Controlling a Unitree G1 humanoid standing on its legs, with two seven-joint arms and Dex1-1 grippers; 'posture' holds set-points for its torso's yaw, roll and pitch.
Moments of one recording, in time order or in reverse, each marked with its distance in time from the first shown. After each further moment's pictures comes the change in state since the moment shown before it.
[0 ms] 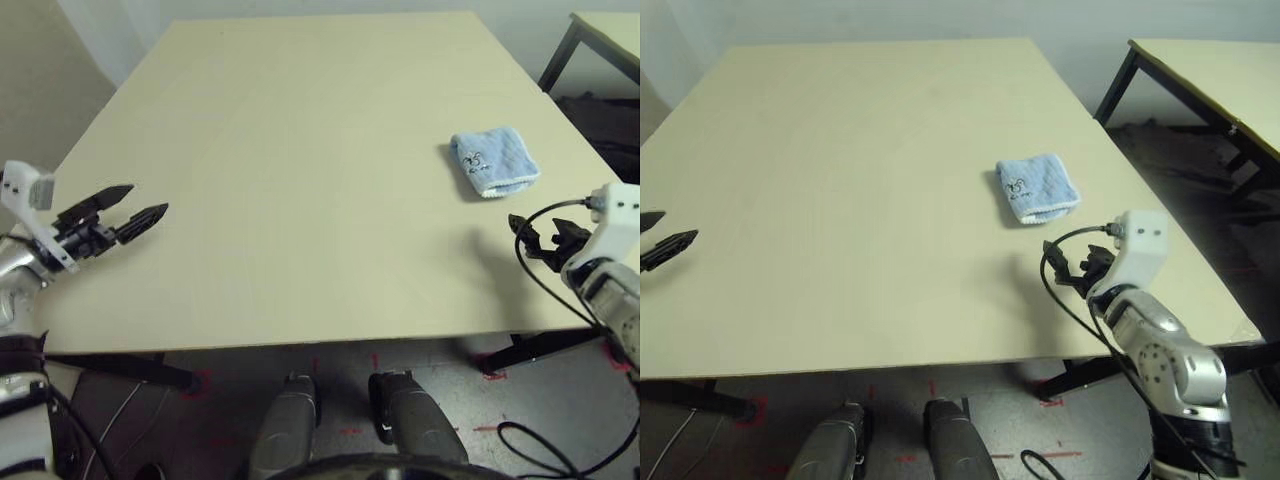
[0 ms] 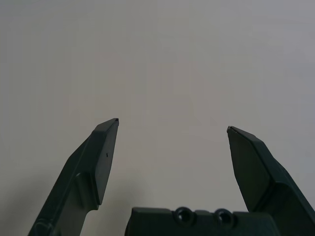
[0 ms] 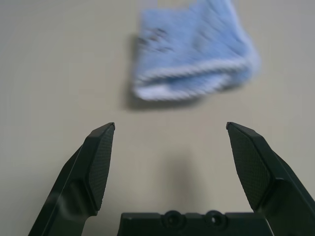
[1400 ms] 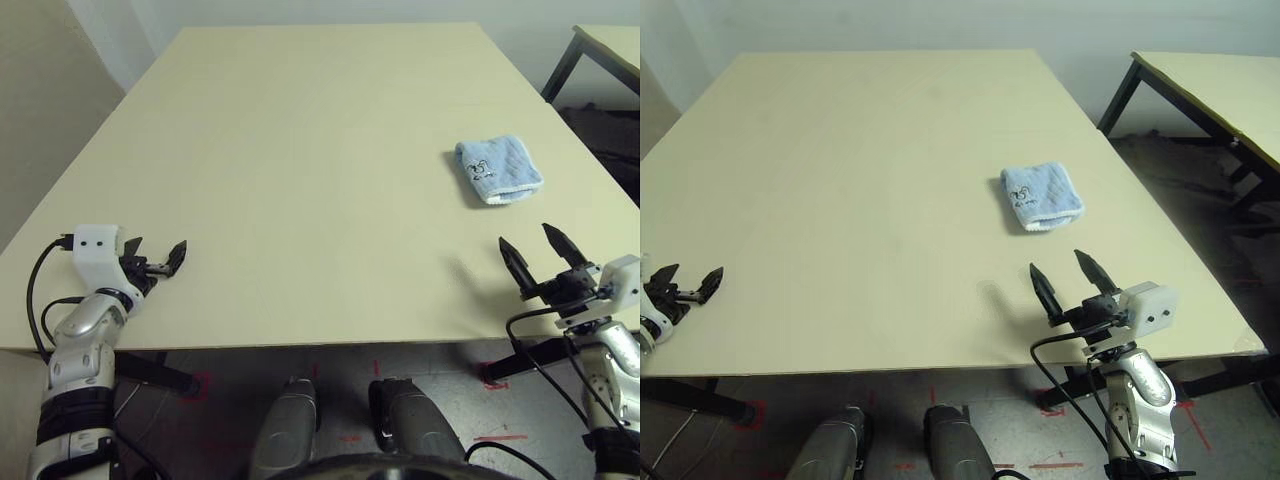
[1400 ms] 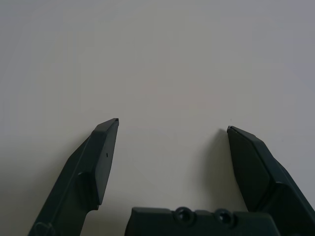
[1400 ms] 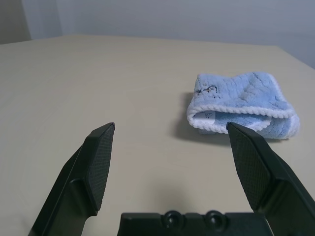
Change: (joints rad) left arm 0.096 -0.200 -0.080 -0.103 0.151 -0.061 0.331; right arm 0.091 0.183 -0.087 0.357 -0.110 -0.733 0.517
